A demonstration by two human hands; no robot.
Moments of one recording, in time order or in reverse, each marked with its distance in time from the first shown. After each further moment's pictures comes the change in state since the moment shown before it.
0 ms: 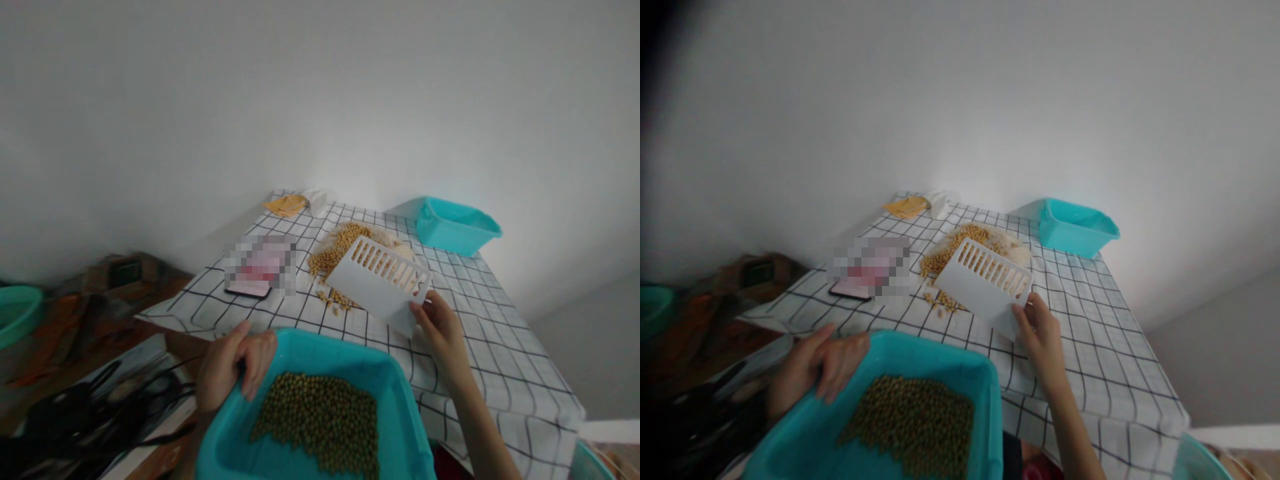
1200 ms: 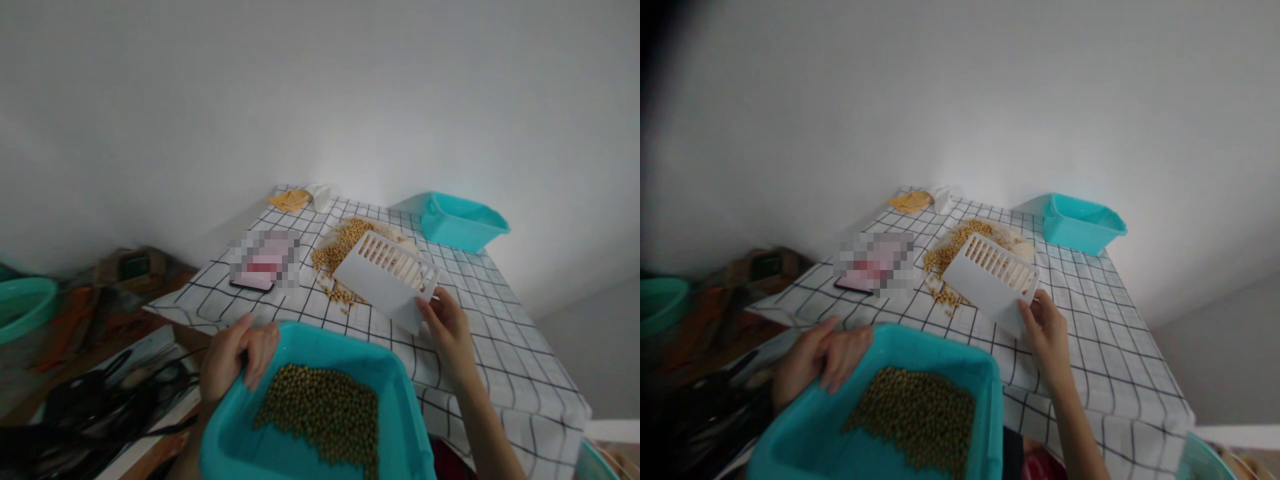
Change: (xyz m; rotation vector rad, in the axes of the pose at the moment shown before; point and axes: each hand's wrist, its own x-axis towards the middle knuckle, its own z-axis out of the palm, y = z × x) left_hand -0.001 0.000 -0.003 0.013 -0.010 0.021; right_hand -0.002 0.000 -0.003 0.037 0.039 0.017
